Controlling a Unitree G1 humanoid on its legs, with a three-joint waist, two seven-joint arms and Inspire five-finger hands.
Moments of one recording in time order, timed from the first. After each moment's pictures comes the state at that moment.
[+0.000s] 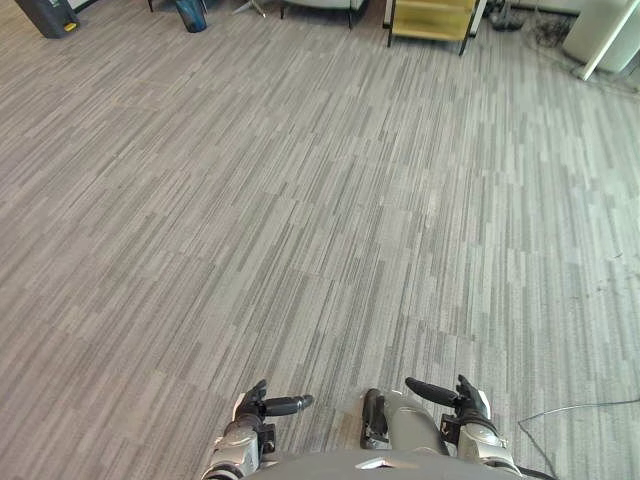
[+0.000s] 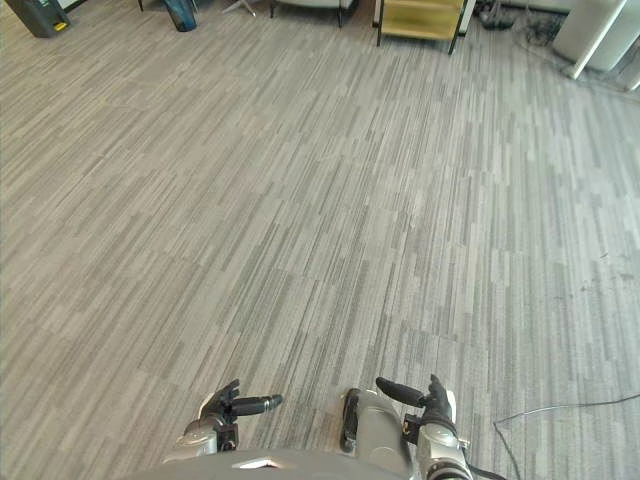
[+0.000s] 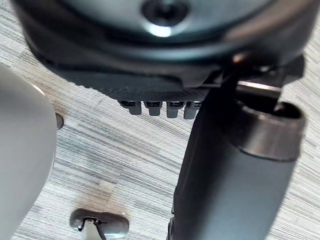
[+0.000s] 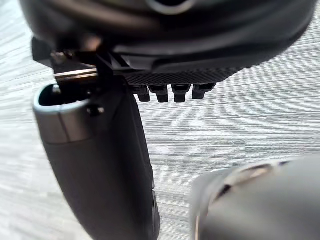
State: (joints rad) left arm -0.01 -0.02 0.19 1.05 0.01 -0.03 0.08; right arm 0.04 -0.04 -0.32 1.03 -0.01 -0.01 -0.18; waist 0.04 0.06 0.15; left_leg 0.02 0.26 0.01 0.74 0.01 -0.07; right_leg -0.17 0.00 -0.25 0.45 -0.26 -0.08
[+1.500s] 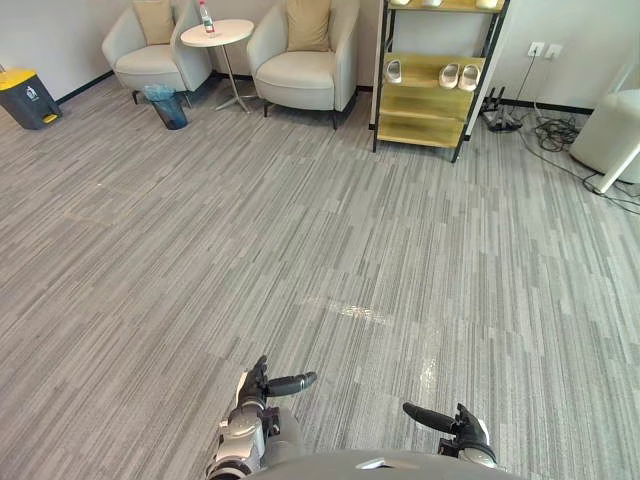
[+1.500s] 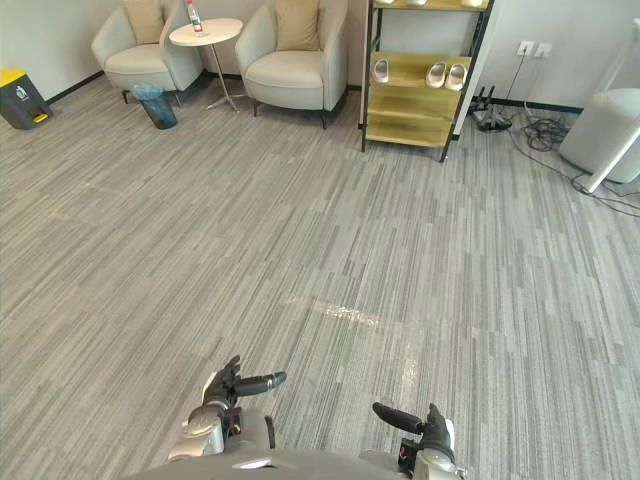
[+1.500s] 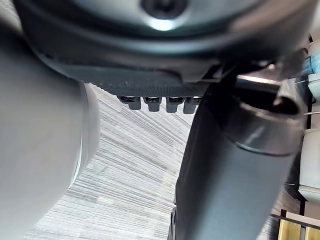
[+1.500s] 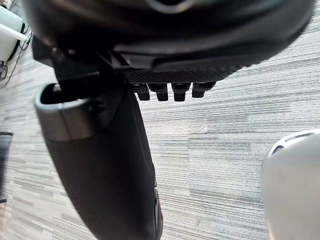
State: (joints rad) left arm 0.01 -0.05 0.18 0.93 0.02 -0.07 0.06; right arm 0.07 -0.01 -0.31 1.02 0.02 0.00 -0.18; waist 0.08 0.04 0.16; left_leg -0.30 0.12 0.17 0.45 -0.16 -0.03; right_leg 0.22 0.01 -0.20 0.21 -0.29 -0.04
